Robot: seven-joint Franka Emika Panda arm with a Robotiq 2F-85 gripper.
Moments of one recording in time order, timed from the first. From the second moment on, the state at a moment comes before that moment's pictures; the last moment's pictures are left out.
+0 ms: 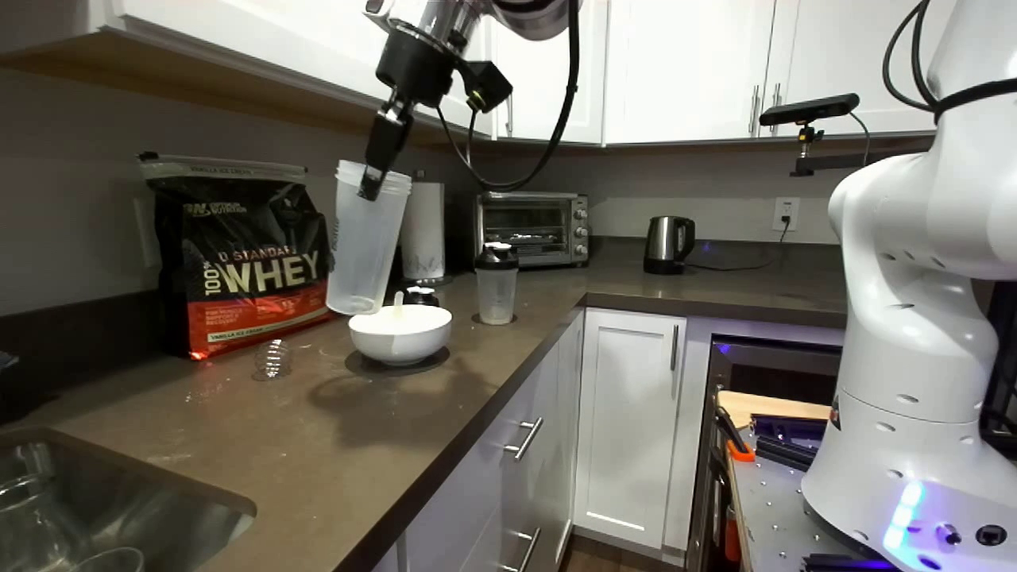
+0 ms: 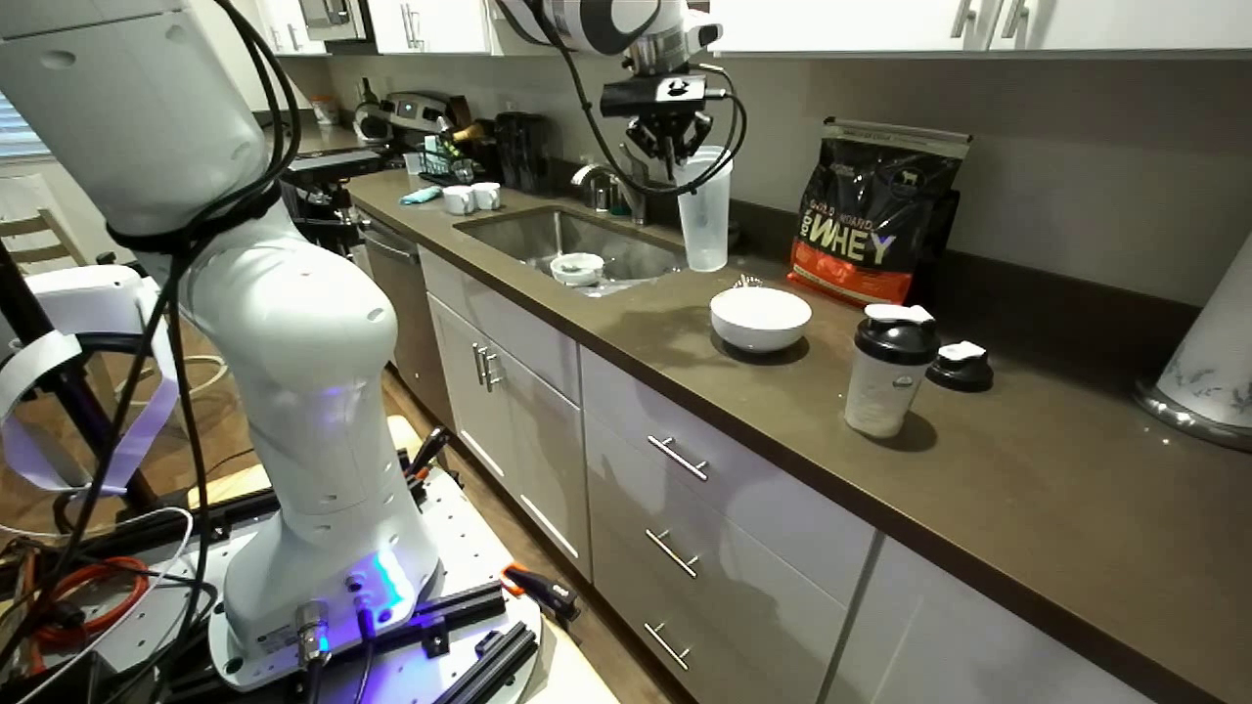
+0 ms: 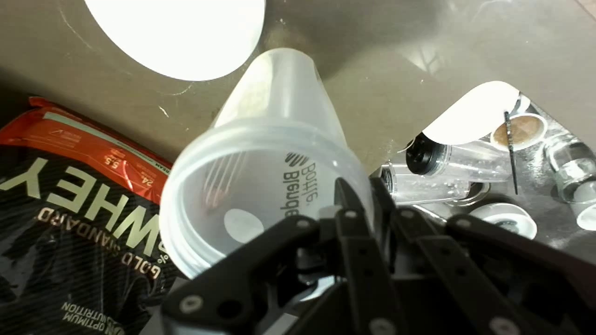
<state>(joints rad) 0.19 -0.21 -0.02 -2.24 0.13 2.46 -0.49</state>
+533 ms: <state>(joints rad) 0.20 -0.20 0.02 -2.24 0.13 2.39 -0.51</state>
